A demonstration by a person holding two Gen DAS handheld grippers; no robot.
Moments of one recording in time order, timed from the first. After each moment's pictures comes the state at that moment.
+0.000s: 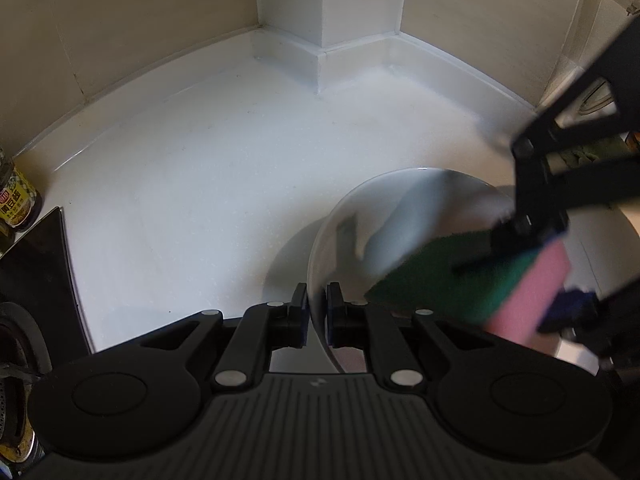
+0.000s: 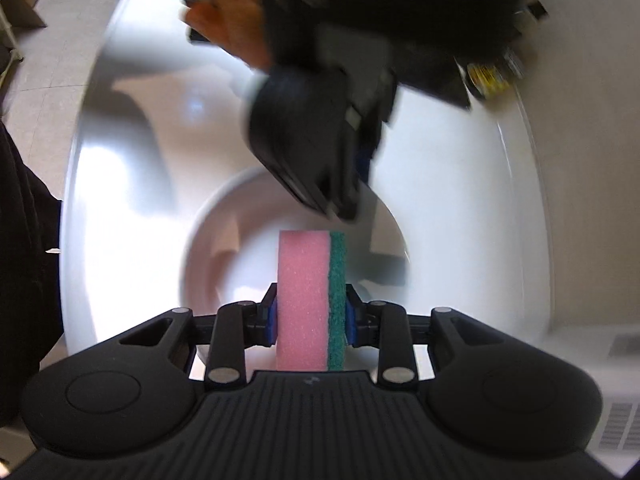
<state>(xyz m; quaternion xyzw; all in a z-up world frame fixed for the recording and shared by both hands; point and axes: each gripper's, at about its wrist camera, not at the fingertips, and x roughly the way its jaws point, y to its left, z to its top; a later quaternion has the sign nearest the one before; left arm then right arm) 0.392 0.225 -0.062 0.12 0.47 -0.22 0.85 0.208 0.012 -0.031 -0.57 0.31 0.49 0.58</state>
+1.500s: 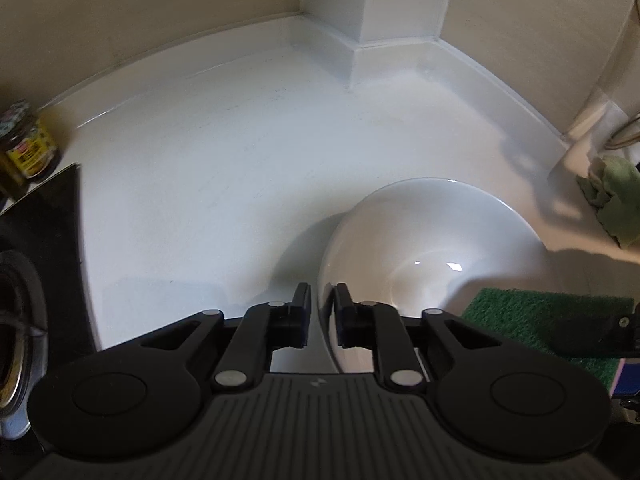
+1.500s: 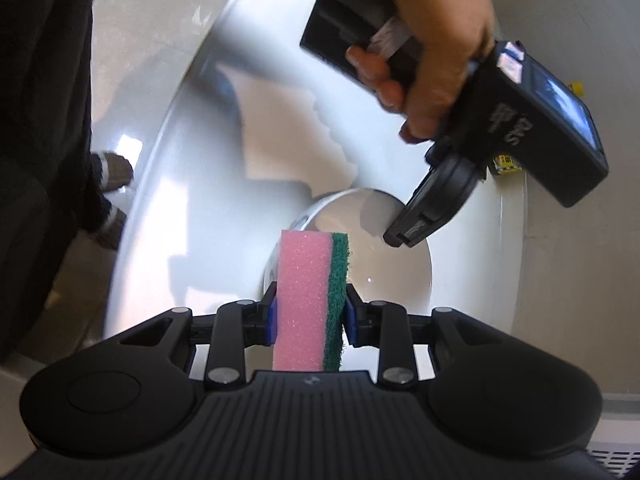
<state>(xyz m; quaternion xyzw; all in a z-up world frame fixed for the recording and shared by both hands) 0.295 0.095 -0.042 0.06 0.49 -0.14 0.86 0.136 -0.033 -0.029 -0.66 0.21 0.48 0.55</state>
